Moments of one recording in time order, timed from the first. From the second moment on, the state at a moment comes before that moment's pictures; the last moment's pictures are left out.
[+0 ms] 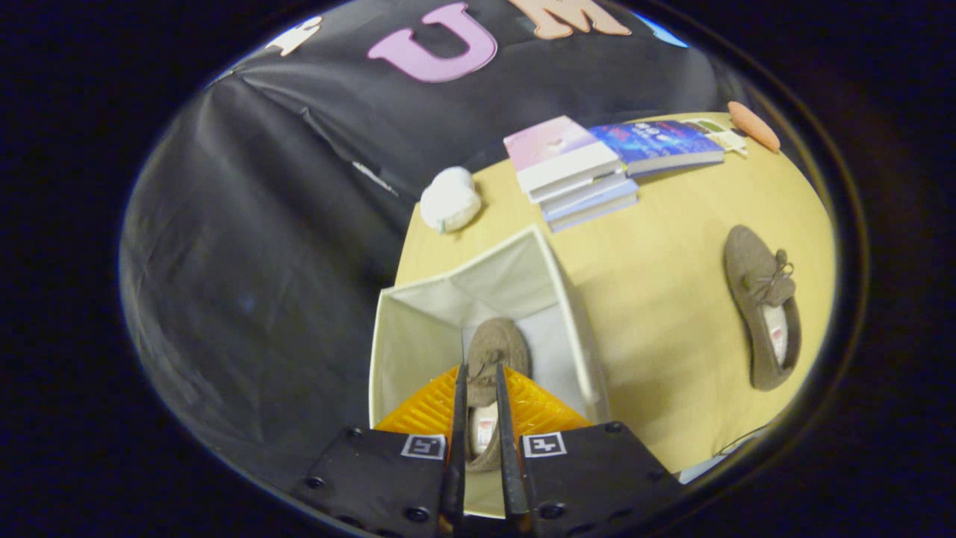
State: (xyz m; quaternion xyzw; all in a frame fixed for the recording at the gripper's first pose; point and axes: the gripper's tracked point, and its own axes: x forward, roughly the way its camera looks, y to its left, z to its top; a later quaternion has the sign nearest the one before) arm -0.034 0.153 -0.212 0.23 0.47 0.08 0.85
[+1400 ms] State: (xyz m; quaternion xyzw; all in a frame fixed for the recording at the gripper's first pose) arm -0.083 -0.167 -0.314 0.11 0.50 -0.16 0.85
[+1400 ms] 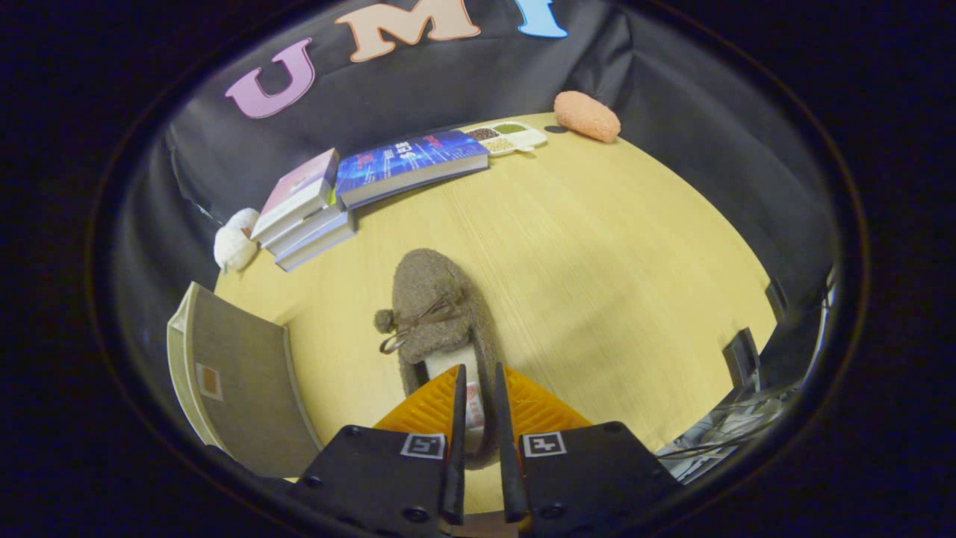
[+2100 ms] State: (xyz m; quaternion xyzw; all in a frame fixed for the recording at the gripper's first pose) arm -0.073 -0.174 -0.353 0.12 0.54 -0.14 0.82
